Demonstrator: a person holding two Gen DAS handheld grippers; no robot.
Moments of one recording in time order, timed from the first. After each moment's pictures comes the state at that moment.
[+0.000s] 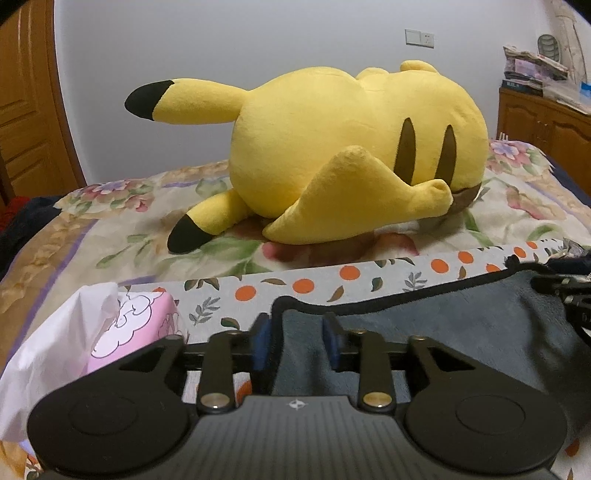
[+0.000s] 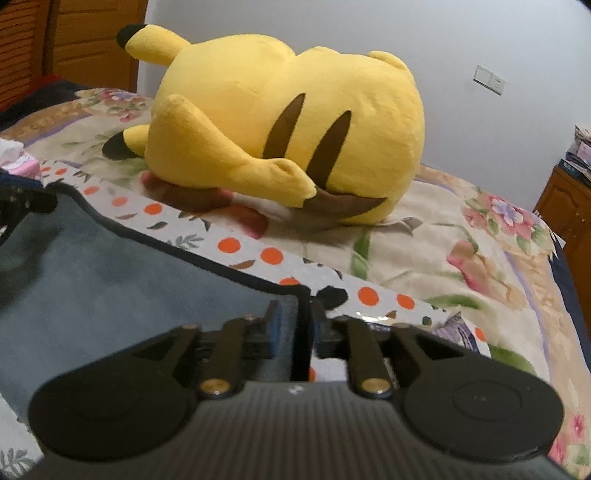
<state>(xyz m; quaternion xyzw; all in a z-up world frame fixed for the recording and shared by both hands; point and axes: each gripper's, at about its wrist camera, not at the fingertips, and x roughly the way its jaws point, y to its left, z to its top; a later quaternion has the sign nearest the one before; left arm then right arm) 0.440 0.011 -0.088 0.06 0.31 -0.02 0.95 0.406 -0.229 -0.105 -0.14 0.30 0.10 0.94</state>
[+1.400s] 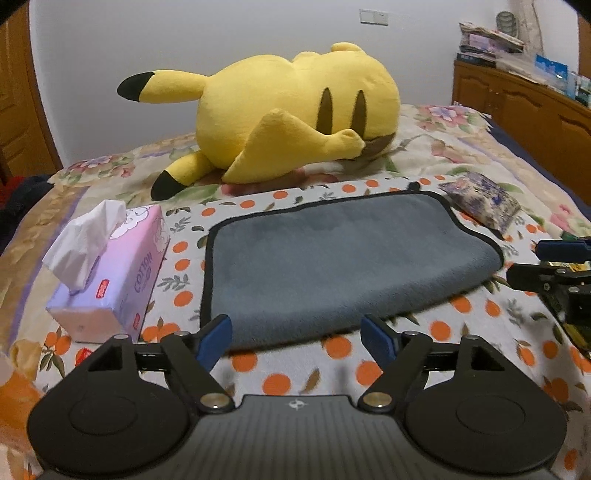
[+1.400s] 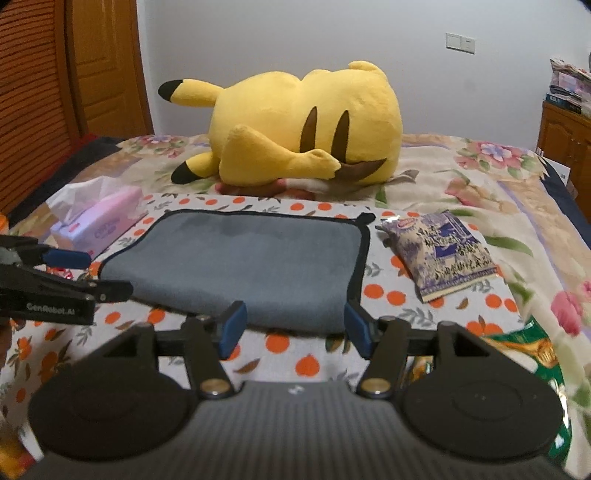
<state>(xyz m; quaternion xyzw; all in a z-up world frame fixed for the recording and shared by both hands) 0.301 -0.013 -0.075 0.08 0.36 -0.08 0.93 0.251 -0.247 -0.081 0.00 0.30 0.13 0.94</state>
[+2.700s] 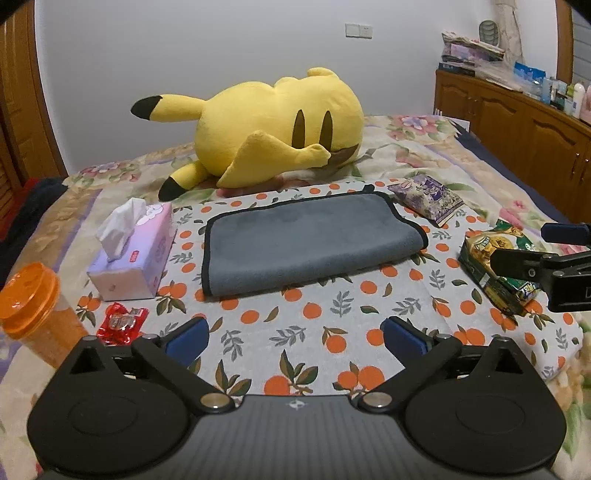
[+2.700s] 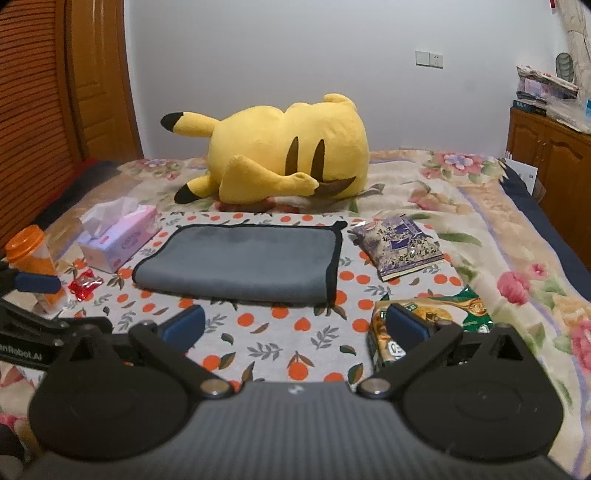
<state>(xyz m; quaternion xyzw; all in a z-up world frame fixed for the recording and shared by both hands) 0.192 -0.025 -0.026 0.07 0.35 -0.09 0.93 0.164 -0.263 -0.039 0.01 0.28 0.10 0.96</state>
